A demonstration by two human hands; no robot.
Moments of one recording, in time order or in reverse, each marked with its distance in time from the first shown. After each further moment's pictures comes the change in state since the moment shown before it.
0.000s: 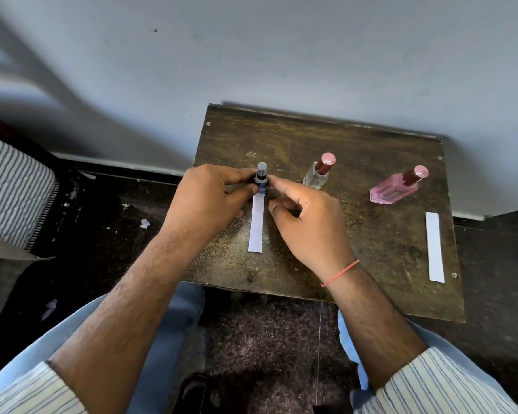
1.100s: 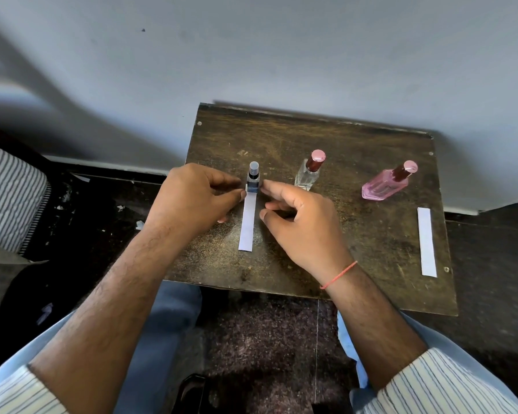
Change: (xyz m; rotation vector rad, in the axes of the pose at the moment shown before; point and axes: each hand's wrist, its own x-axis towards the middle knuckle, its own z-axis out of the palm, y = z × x) left_hand 0.003 -0.012 -0.009 0.078 -0.052 -0.053; right_hand -0.005 0.006 -0.004 0.036 -0.052 0.014
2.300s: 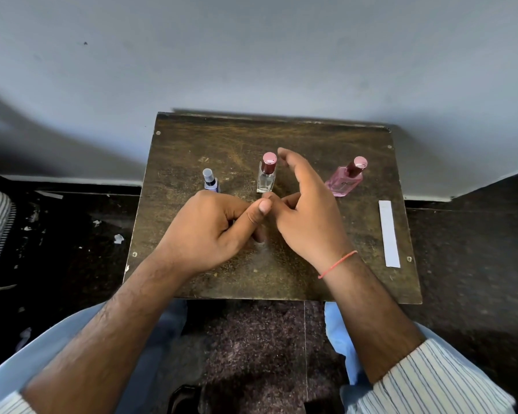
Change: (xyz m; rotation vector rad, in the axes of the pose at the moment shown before) left_hand -0.024 0.058 0.048 -0.052 -0.127 0.451; right_hand 0.007 0.022 -0.050 0.003 0.129 0.087
